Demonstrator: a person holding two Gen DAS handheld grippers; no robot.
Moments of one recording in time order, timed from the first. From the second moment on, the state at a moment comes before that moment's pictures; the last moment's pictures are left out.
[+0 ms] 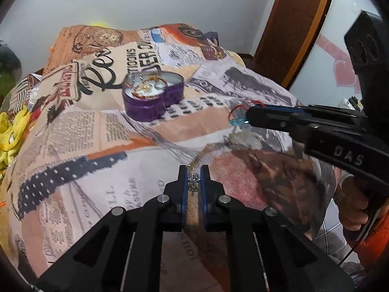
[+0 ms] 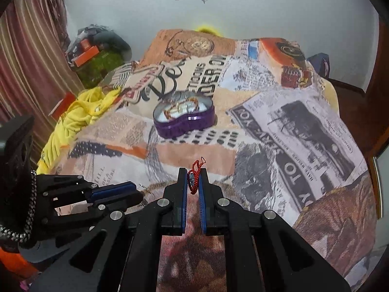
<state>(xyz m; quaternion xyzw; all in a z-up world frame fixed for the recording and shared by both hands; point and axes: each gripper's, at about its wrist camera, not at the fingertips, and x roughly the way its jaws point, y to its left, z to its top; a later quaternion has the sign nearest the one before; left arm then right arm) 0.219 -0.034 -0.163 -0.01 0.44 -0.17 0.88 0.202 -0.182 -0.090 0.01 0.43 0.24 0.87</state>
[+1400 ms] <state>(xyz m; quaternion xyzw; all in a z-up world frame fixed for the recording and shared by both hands) 0.319 0.012 -0.125 -0.05 0.39 -0.16 0.91 0.287 -0.134 -0.058 0.01 0.39 0.26 0.89</state>
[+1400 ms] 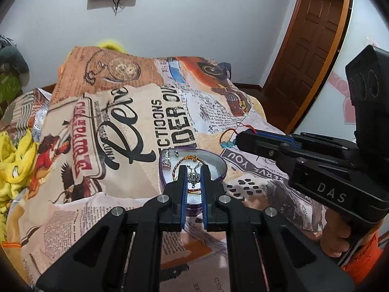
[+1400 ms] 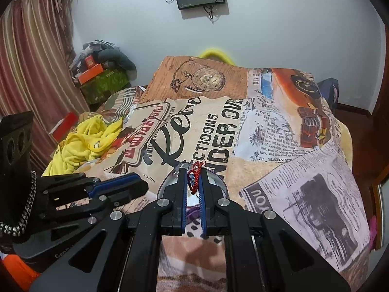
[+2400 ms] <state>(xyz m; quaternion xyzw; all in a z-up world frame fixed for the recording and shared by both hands) 0.326 0.014 -0.136 -0.04 0.41 -0.15 0.90 0.315 -0.127 -0.102 0.00 0.45 0.28 0.84</state>
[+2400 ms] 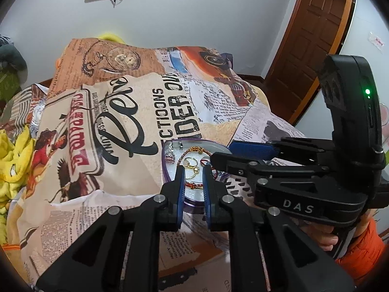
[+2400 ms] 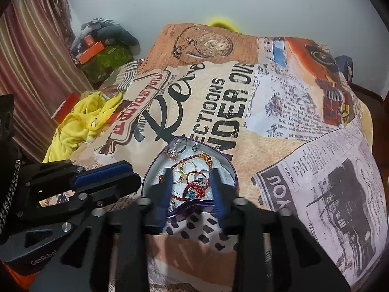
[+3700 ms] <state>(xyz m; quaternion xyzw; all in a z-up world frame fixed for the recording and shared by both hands) 0.078 0.014 0.062 -0.03 0.07 -0.05 1.00 0.075 -0.176 0.102 0.01 0.08 0.16 0.98</state>
